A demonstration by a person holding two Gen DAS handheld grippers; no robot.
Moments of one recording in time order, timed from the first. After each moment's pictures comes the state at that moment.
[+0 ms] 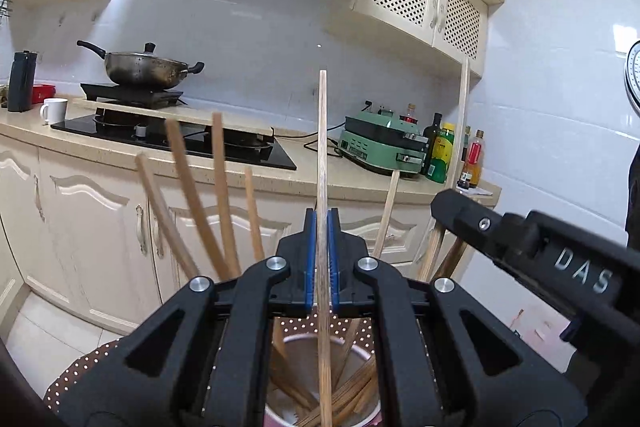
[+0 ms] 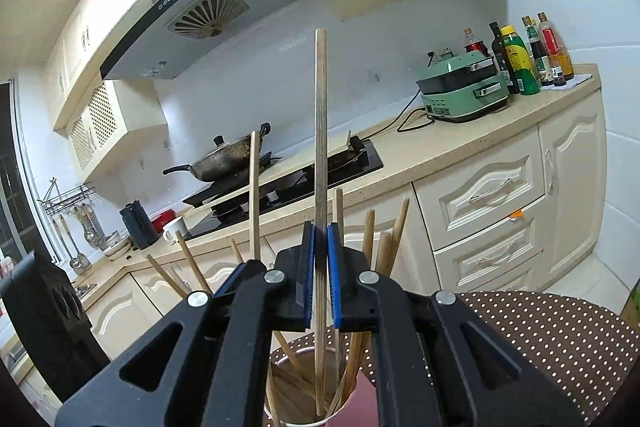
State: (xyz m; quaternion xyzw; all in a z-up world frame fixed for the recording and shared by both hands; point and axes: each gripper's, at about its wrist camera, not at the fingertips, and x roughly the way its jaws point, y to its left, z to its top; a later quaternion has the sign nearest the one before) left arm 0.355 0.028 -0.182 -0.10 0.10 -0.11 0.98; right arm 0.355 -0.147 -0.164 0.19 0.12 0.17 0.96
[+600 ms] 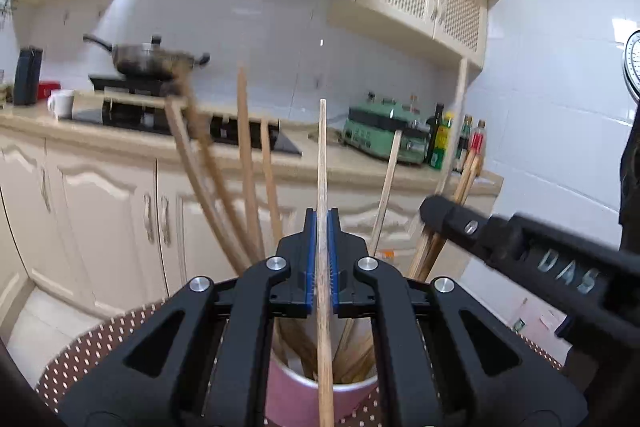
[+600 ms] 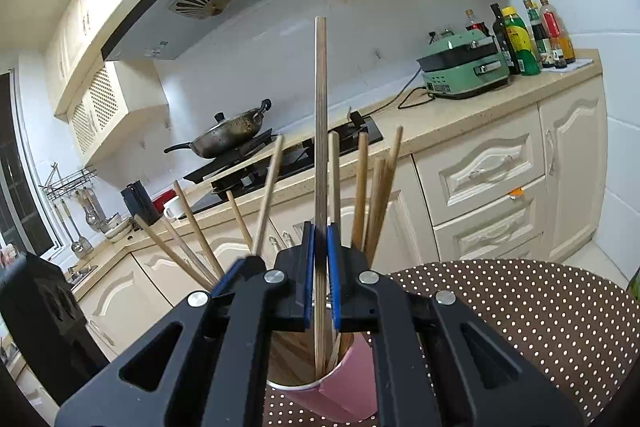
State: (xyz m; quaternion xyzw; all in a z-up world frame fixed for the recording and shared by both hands) left arm 0.333 0.028 -0.202 -0.08 0.09 -0.10 0.99; right arm 0.347 -0.139 -0.184 0.18 0.15 0.18 0.96
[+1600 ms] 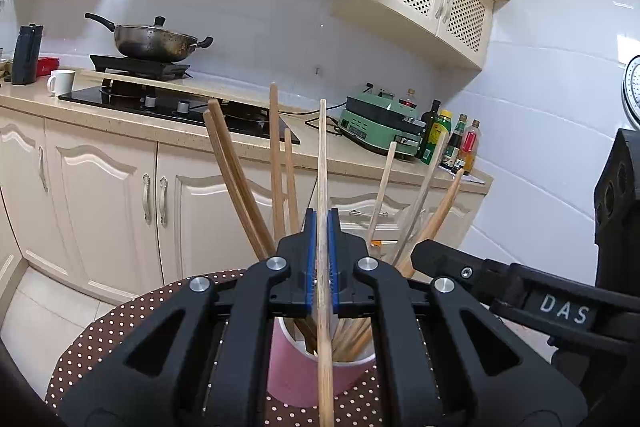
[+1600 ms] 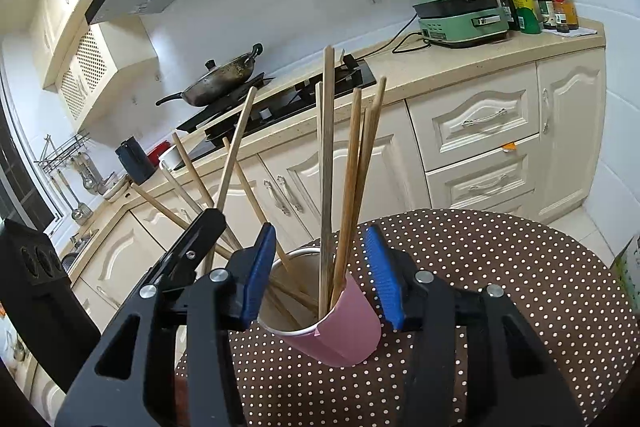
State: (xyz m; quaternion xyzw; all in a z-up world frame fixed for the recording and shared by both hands) left arm 0.325 0.054 -0.186 -0.12 0.14 -0.12 0.98; right arm 0.342 -0.143 -0.177 0.17 0.27 0.17 0.93
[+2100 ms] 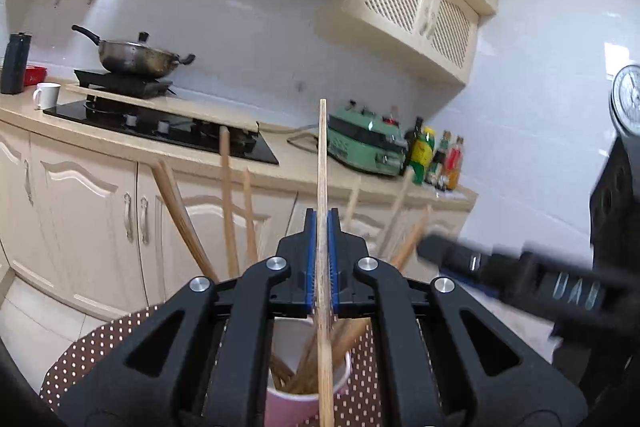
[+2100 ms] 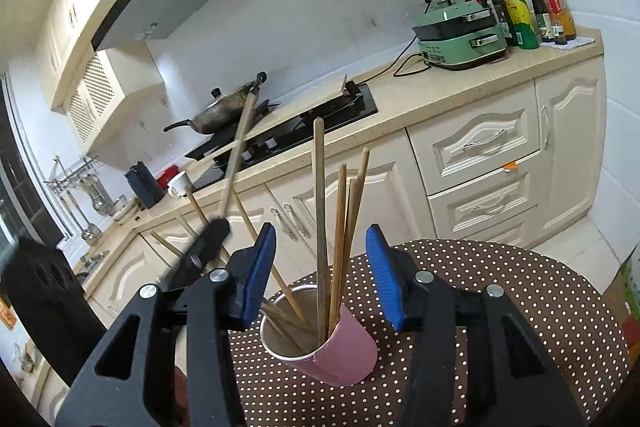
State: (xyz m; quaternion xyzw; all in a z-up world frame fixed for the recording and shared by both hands) left arm 0.328 0.032 -0.168 -0.11 0.12 -0.14 0.98; right arm 0.346 -0.173 -0.152 0.20 0.23 0.19 0.93
